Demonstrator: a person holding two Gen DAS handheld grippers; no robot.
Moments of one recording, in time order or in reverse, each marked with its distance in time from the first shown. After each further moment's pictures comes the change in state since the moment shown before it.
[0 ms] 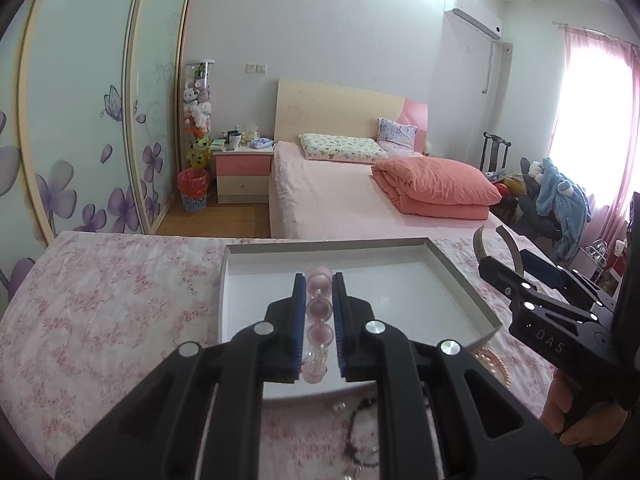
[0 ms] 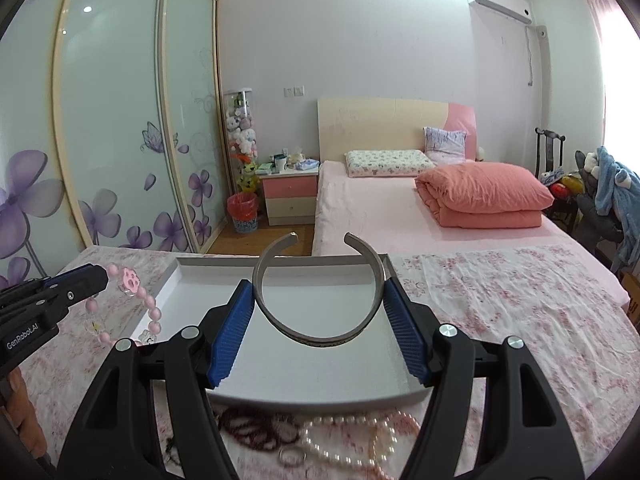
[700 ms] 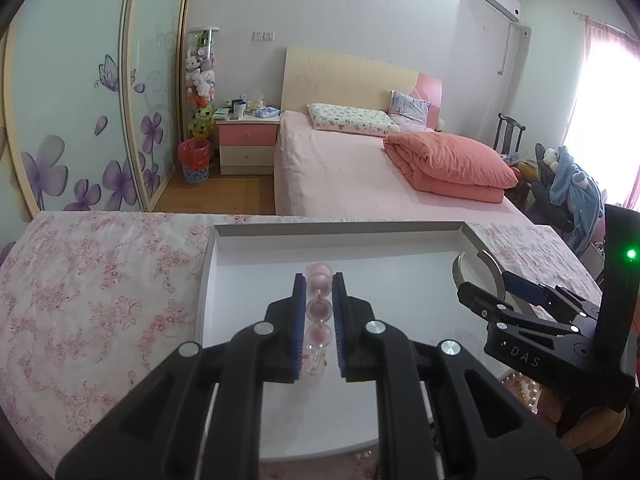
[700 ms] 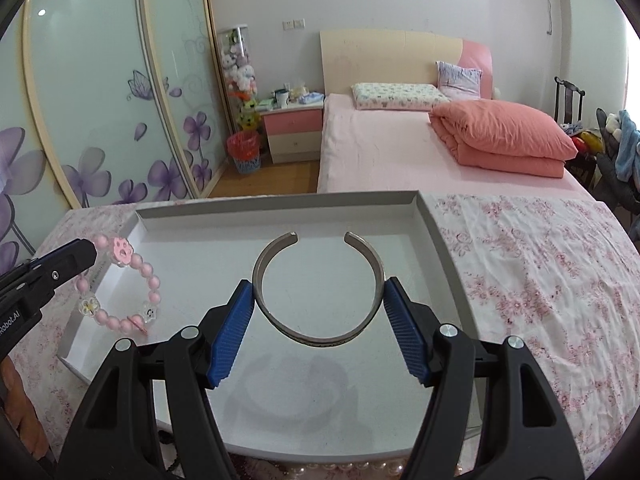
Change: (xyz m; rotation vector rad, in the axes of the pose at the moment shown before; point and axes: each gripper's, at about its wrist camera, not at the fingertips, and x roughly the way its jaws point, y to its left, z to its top) left arm 0.083 0.015 0.000 -0.027 0.105 0.015; right arm 0.093 0.002 -0.015 0.014 0.245 0.015
